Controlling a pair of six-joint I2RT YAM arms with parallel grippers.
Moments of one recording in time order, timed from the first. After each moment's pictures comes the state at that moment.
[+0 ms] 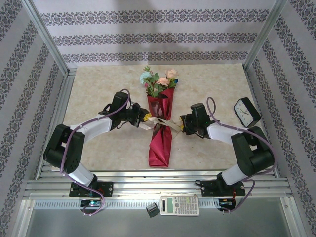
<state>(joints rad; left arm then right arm) -0.38 1.59 0.89 0.04 0.64 -1.55 0.37 1.55 0.67 0.01 -0.24 1.78</state>
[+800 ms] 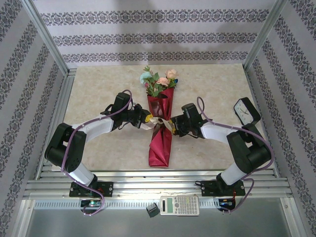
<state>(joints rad) -0.40 1.61 0.89 0.04 0.64 -1.55 0.48 1.58 0.72 0.00 -0.31 1.77</state>
